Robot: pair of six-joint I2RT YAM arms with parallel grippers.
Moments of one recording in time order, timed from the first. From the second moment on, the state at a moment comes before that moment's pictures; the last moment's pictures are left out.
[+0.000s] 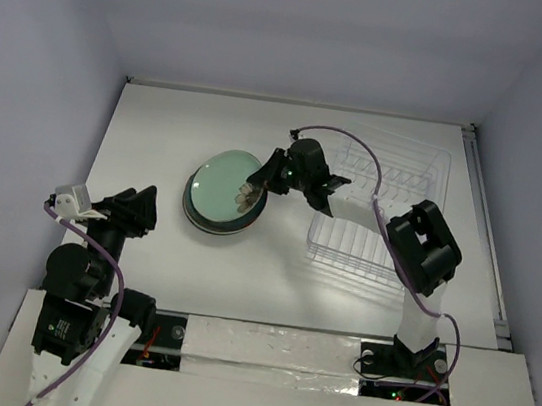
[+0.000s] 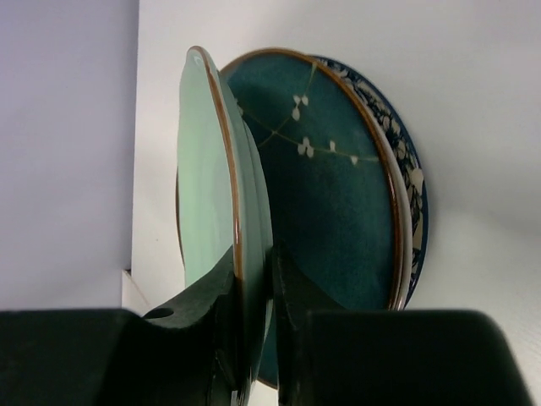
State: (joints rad) left arm -0.23 0.14 0.70 -0.46 -0.21 -0.49; right arm 0.69 1.95 1.33 0.17 -0.26 0.90
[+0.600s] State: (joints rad) left arm -0.23 0.14 0.70 -0.46 -0.21 -0.49; right arm 0.76 1.97 1.38 0.01 -0.15 0.74
